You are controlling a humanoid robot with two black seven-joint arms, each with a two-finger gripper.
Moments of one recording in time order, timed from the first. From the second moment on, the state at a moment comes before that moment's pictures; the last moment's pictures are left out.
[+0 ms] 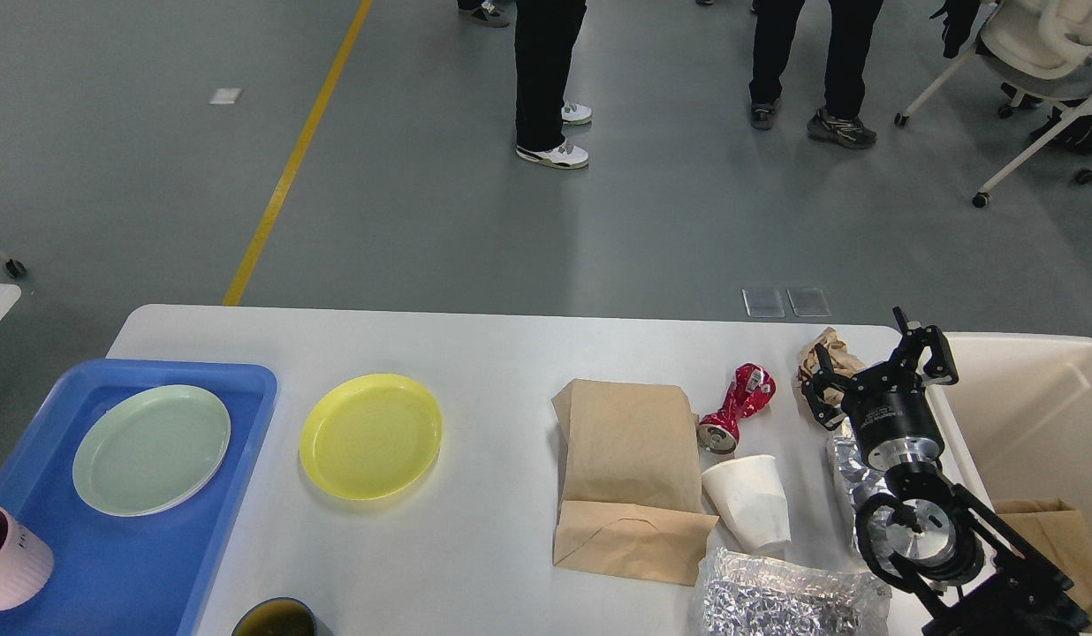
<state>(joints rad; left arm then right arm) -1.05 0.88 1.03 -0.54 0.35 -0.68 -0.27 0.26 -0.23 1.13 0.89 -0.19 0.17 0.42</state>
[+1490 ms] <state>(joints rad) -2.57 0.11 1.63 -1.54 -0.17 -0.81 -0.24 0.26 -0.23 1.13 0.89 -0.19 0.17 0.42</state>
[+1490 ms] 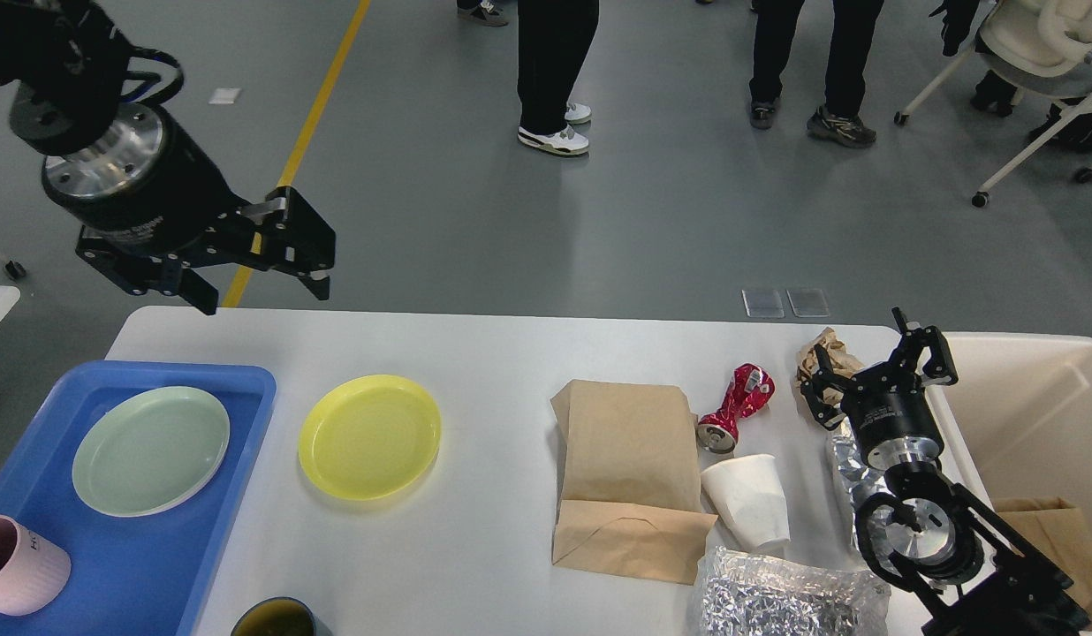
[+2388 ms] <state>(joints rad) -2.37 0.19 1.46 -1.71 -0.04 -0.75 -0.15 0.26 -0.23 1.13 0.89 -0.19 0.17 0.42</state>
